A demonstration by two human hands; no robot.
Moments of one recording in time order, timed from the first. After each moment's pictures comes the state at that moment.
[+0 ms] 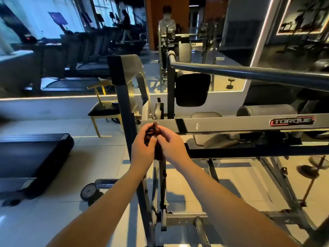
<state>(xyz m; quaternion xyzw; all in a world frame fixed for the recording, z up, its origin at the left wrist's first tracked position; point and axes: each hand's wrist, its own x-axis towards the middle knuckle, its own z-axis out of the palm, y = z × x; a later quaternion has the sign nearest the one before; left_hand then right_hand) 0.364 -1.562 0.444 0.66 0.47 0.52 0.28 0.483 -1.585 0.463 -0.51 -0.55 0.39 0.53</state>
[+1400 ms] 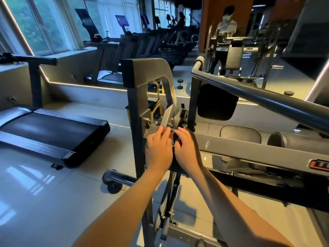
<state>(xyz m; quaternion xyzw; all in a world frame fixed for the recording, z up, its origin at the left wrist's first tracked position) 0.438 -1.522 0.426 0.64 0.68 0.36 -0.01 0.550 -1.520 0.449 -0.51 -0.70 0.21 0.46</state>
